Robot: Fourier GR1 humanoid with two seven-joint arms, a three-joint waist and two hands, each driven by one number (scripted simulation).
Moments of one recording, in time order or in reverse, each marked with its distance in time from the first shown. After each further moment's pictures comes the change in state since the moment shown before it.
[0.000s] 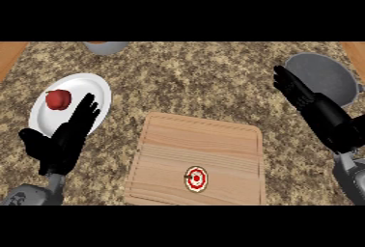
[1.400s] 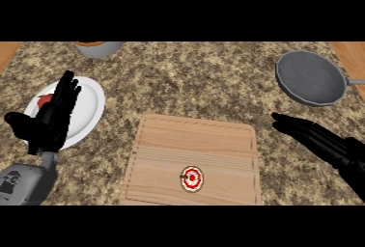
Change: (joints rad) left arm -0.117 -0.014 0.120 0.094 -0.114 0.031 -0.065; right arm 0.195 -0.251 0.044 -0.540 0.368 0.070 0.090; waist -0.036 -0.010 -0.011
